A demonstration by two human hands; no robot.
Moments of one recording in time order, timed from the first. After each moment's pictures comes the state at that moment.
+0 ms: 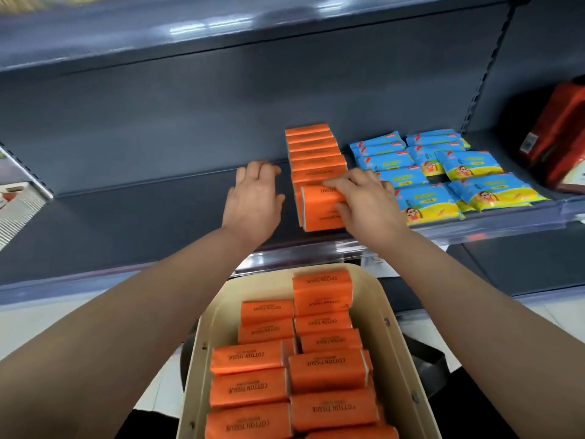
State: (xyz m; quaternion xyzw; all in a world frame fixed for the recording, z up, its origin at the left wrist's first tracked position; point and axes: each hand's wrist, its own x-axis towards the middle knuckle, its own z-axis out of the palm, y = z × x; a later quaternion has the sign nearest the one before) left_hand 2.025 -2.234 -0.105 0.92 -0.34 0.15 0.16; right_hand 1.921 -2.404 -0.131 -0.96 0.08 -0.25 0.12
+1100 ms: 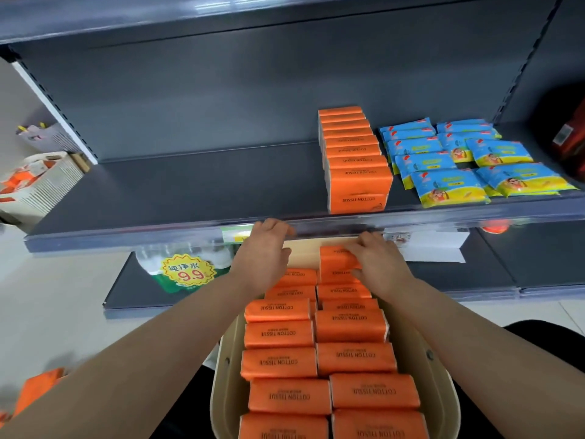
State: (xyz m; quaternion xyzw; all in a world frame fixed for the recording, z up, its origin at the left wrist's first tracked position) left_hand 1.956 -2.137 -0.167 0.92 -0.35 0.03 0.17; right_hand 1.869 -2.344 -0.219 -1.00 0.07 -0.03 0.03
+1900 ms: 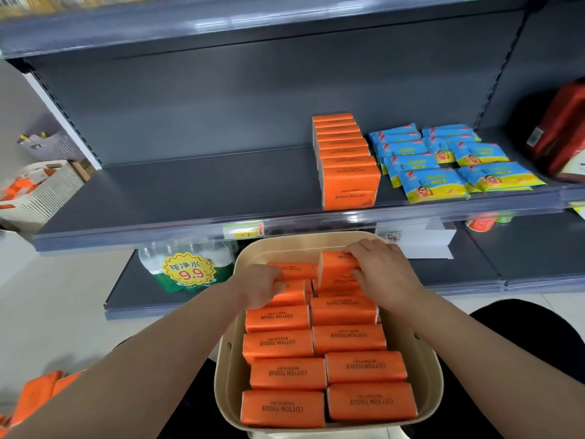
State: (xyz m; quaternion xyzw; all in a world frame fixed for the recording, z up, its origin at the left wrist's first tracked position) left_hand 1.939 -2.111 -0.196 0.91 -0.35 -0.23 0.03; right_hand 1.813 -2.321 -0.192 -0.99 0.07 -0.07 0.07
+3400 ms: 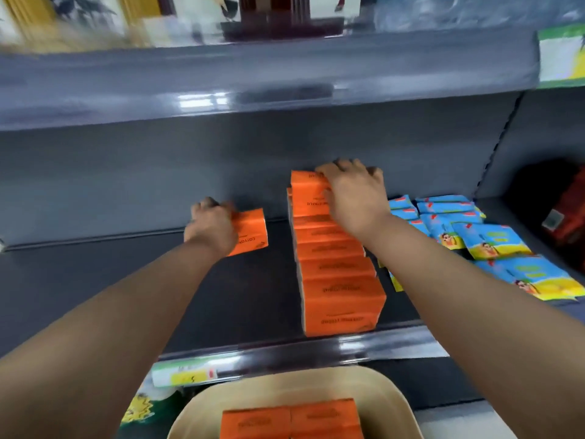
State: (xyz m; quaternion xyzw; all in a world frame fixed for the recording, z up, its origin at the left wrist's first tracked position) left_hand 2.189 -2.251 -0.103 0.98 -0.18 0.06 0.09; right_hand 2.065 -2.446 -0.061 -0.96 0.14 -0.25 -0.02
